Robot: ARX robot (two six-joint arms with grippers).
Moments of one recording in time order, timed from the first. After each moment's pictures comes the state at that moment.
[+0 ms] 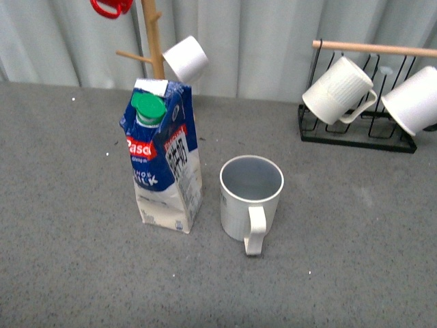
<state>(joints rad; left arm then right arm) 0.00 0.34 0.02 0.34 0.00 -0.01 0.00 0.00 0.01 0.00 0.00 0.00</state>
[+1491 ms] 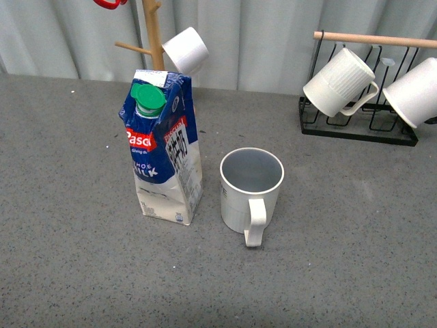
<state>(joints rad) 0.00 0.00 0.02 0.00 0.00 0.00 0.00 0.00 0.01 0.00 0.00 0.00</state>
